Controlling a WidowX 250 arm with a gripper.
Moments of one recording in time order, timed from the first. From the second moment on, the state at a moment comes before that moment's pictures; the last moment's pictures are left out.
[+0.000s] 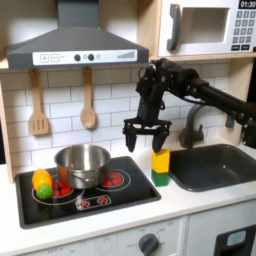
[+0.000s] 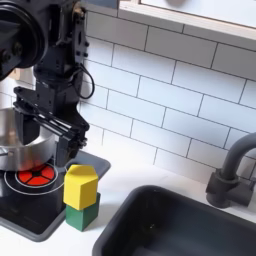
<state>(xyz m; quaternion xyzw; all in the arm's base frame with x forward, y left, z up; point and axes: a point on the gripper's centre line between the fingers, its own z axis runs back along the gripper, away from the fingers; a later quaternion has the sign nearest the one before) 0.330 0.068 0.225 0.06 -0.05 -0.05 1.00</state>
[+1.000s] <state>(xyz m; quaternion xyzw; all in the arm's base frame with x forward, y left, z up) 0.327 0.078 0.194 0.04 -0.01 -0.01 1.00</state>
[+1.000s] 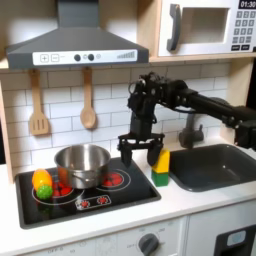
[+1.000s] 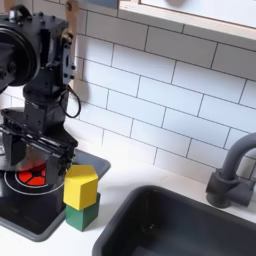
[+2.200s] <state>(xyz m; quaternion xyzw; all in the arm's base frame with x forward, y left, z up) 0.332 0.037 0.189 0.02 -0.01 -0.08 1.00</state>
